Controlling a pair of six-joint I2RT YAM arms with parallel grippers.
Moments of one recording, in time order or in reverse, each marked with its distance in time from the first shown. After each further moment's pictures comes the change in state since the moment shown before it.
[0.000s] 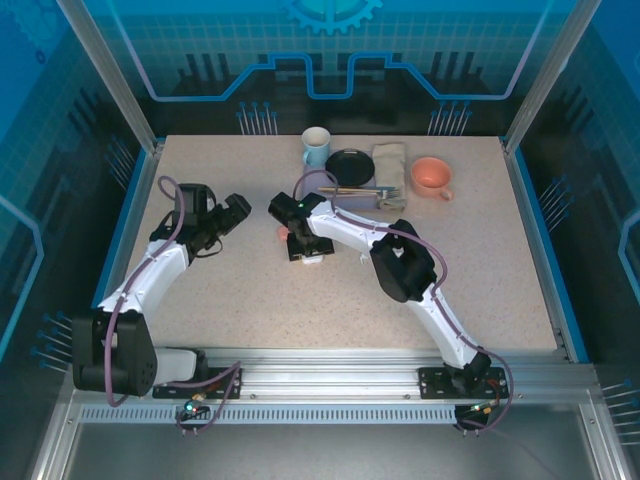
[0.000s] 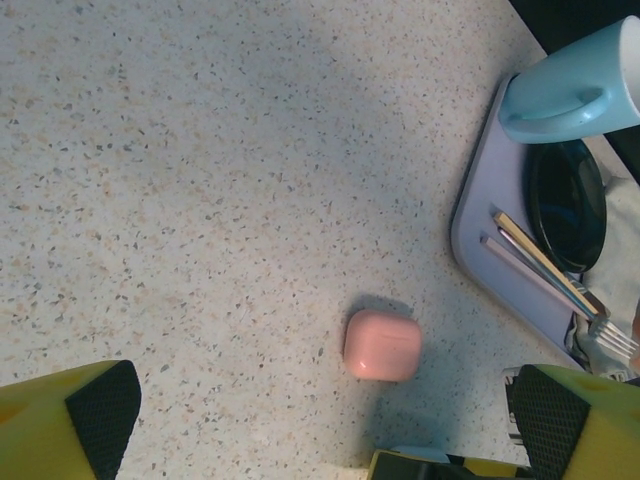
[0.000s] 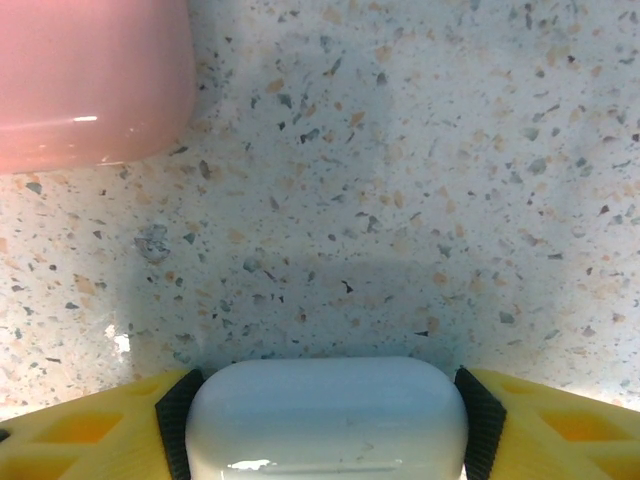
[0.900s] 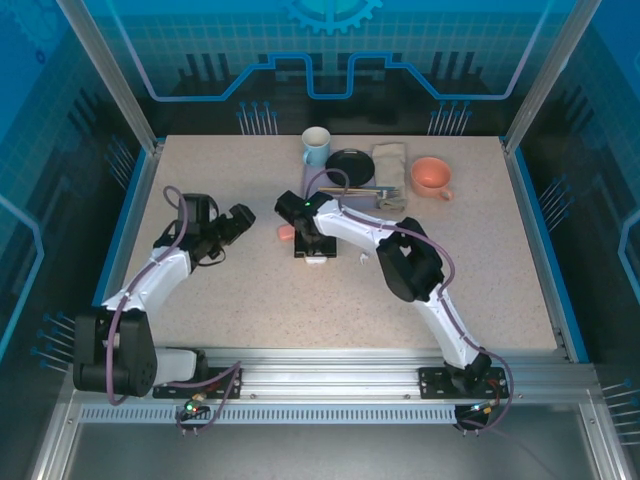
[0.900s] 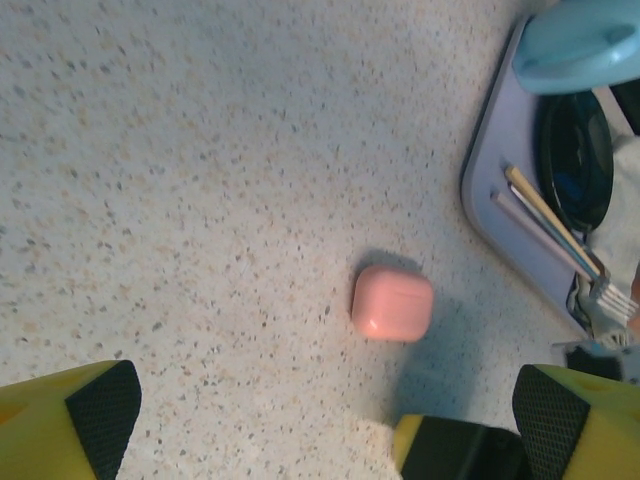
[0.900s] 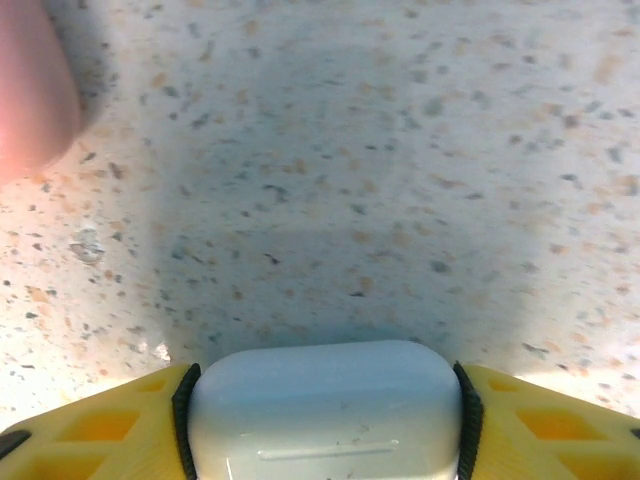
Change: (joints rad) left arm -0.001 -0.002 -0.108 0.080 0.100 -0.008; right arm -0.029 -0.079 -0.101 0.030 -0.027 0.168
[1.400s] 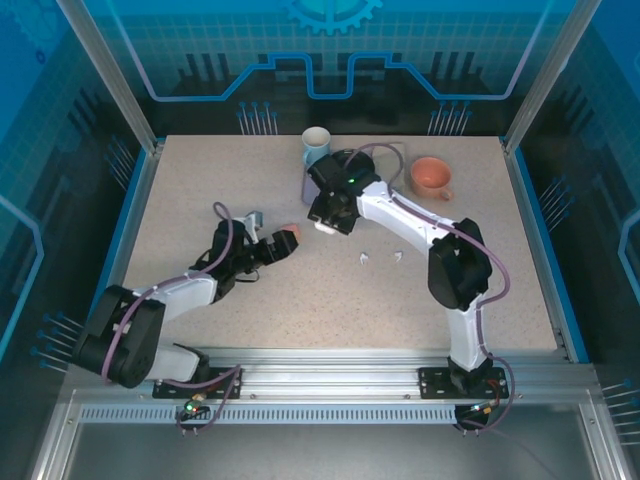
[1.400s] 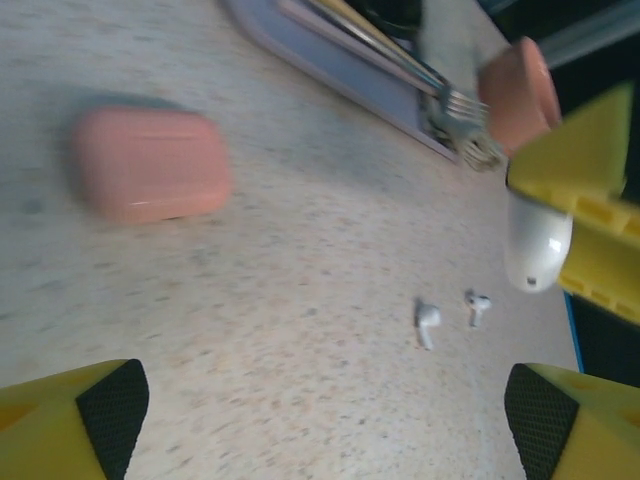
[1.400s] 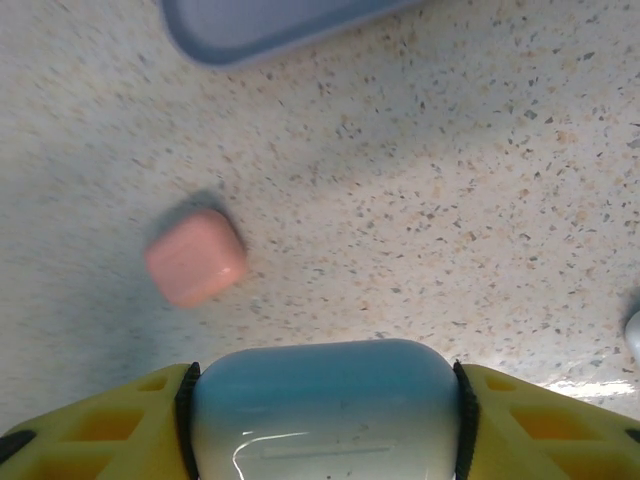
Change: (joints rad) left arm -0.292 0.098 -0.262 0.649 0.138 0.013; right arm -0.127 -0.315 -0.163 0.164 -0.084 0.210
